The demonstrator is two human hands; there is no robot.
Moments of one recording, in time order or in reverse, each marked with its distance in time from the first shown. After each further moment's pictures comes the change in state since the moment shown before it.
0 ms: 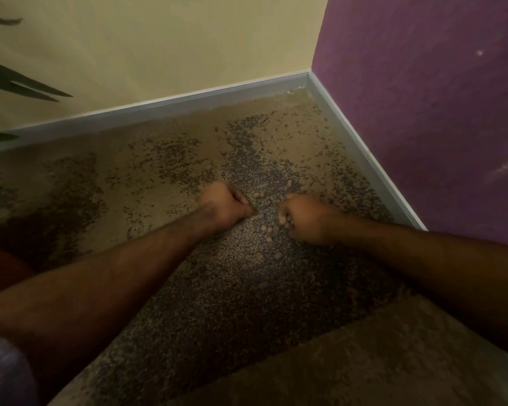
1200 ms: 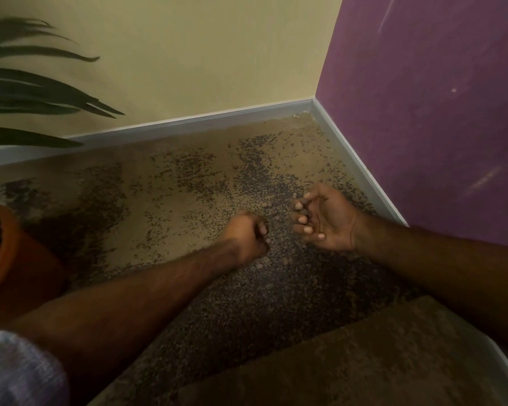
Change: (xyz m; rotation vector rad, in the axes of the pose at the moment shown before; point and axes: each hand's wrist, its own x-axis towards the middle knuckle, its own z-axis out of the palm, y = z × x) left_hand -0.049 -0.009 0.023 0.108 -0.002 0.256; right_hand -0.038 -0.017 -0.028 1.736 -0.281 0.179
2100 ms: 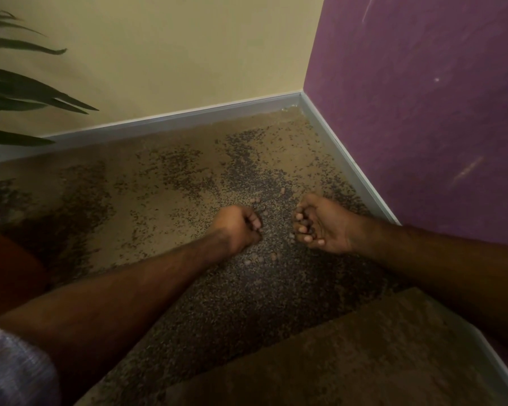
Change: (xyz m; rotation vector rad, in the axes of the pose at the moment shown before) left_hand 0.012 0.009 0.001 -0.081 -0.043 -0.059; right_hand -0.005 0.013 -0.024 -0.250 0.284 0.051
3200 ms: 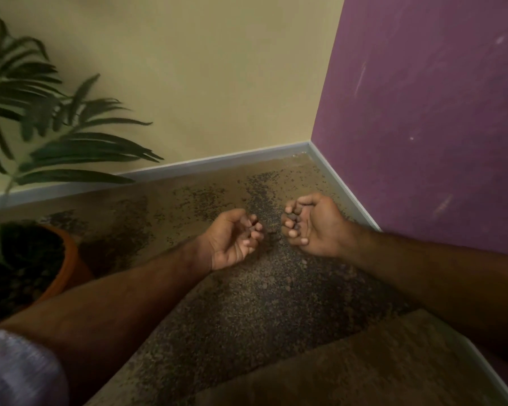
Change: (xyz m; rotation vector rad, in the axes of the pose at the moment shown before) left_hand -0.050 0.034 -0.083 -1.509 -0.375 -0.331; right_hand -0.062 -0.051 0.074 0.305 -0.141 -0.269
